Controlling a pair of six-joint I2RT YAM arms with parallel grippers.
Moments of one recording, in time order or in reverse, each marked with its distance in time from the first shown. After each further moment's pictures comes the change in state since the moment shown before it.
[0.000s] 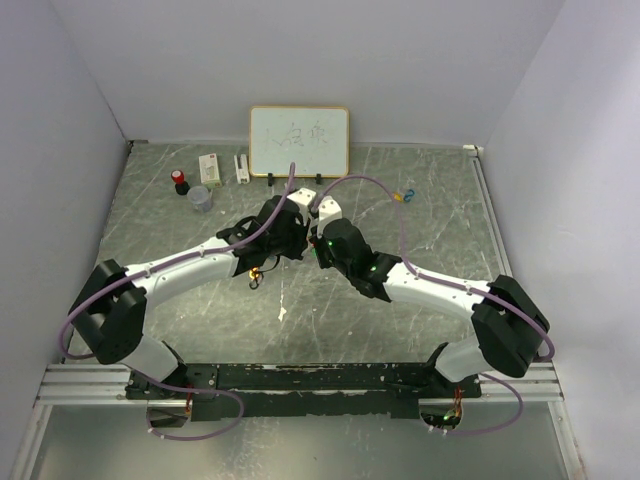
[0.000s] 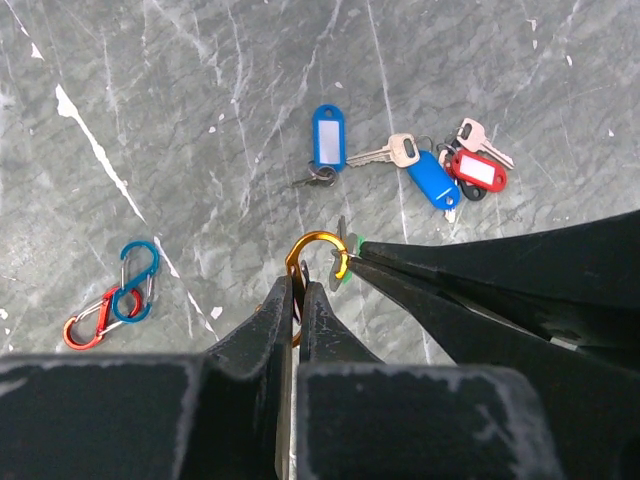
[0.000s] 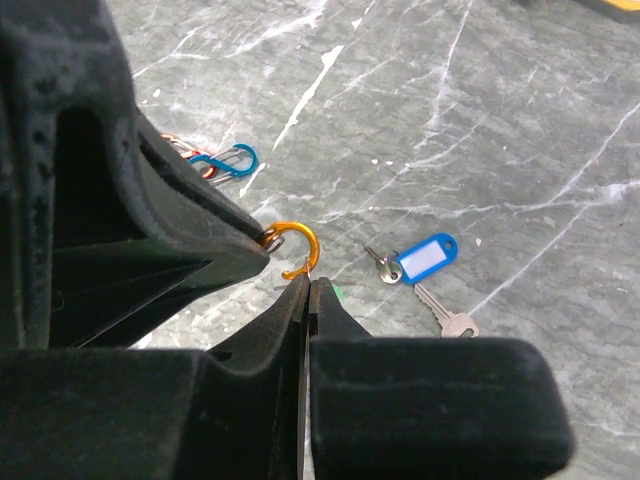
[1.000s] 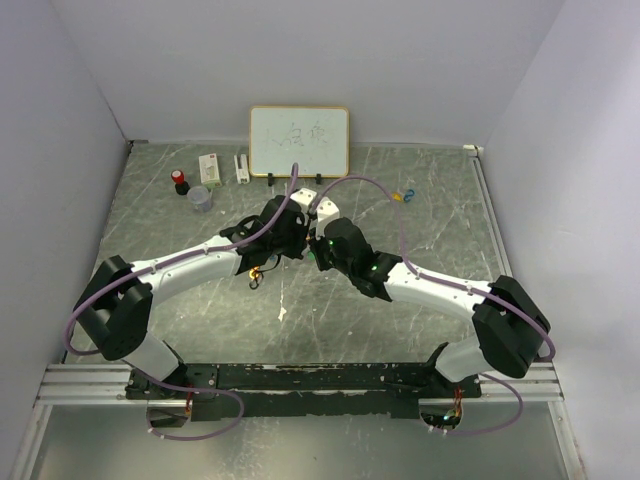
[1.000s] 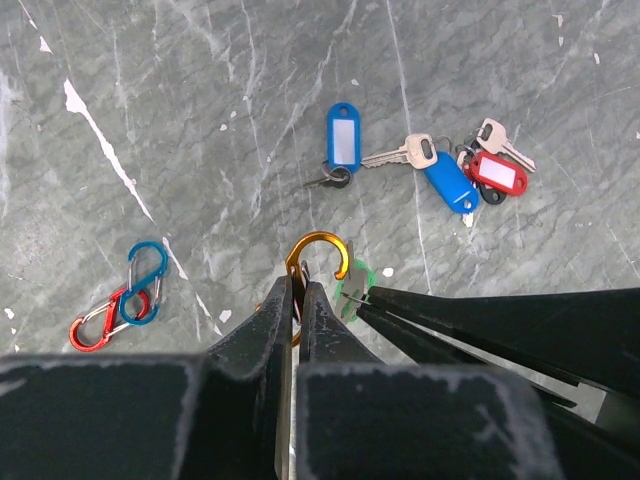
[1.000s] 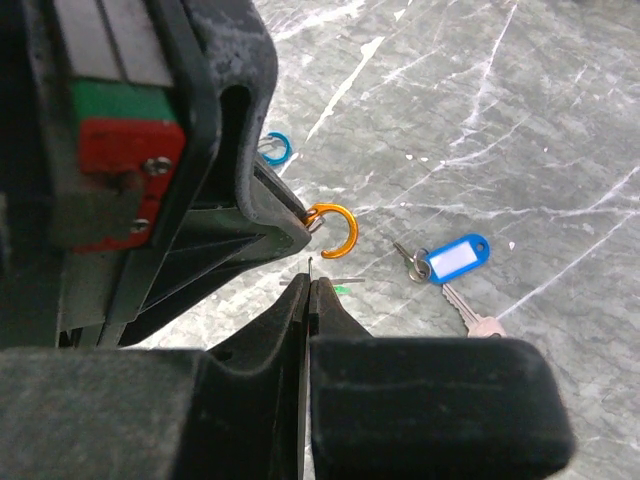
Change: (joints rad) left arm 0.007 0.029 0.005 0.003 -0.016 0.006; right arm -0.002 -0.005 0.000 -0.011 -0.086 0.000
